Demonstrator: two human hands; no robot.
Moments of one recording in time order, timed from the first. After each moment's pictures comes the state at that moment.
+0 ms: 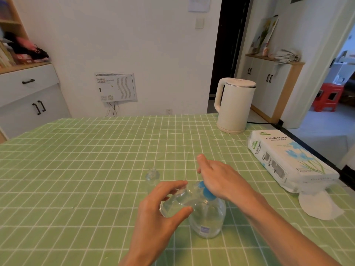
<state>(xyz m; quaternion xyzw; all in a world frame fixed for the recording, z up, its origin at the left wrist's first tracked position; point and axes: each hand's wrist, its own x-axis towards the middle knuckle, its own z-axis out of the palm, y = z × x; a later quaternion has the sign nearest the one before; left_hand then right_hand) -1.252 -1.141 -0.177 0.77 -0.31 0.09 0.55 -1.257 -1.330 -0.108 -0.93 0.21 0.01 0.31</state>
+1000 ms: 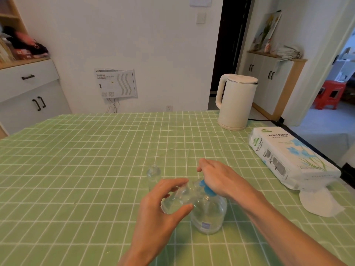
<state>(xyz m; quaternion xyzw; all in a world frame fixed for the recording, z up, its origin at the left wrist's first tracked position) -1.252 -1.140 -0.179 0.77 -0.31 0.09 0.56 -1.254 -1.333 -0.117 -0.92 0.21 0.04 0.33</state>
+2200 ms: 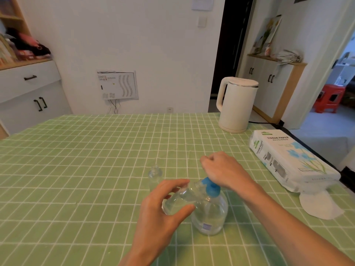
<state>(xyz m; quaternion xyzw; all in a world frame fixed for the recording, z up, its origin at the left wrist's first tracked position) -1.254 -1.139 -0.176 0.76 -0.30 0.10 0.56 -1.240 -1.337 -0.106 -0.92 0.23 -0.01 0.30</state>
